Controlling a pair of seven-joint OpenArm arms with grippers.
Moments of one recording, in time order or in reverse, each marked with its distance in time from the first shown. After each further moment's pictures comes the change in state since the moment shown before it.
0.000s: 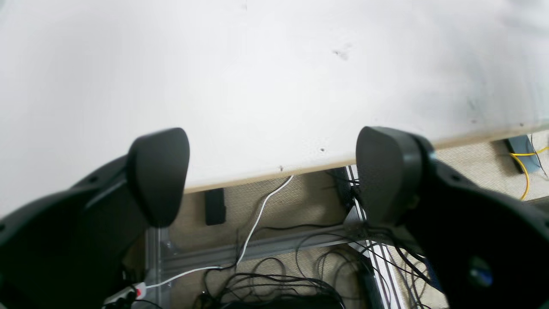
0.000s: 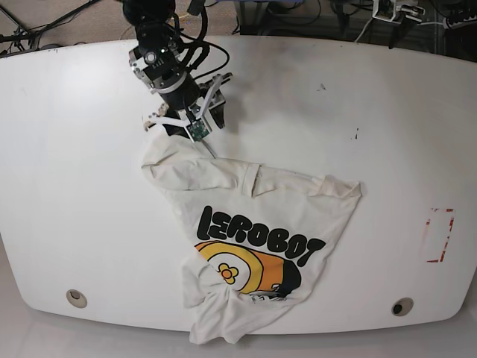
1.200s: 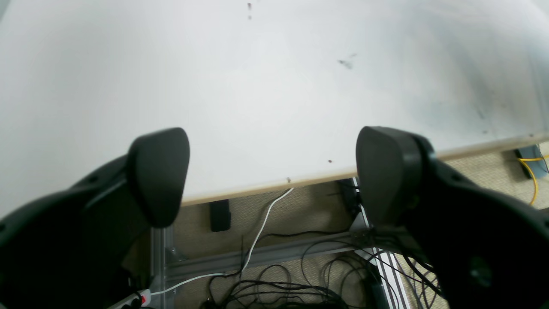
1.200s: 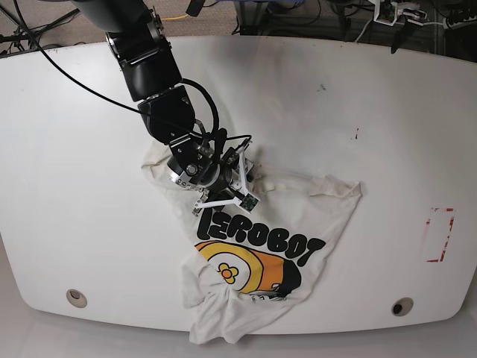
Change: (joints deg) left arm -1.1 -0.1 -0.2 -0.1 0.4 0.0 0.0; right arm 35.3 -0.2 -13.9 -38.4 0.4 9.4 -1.9
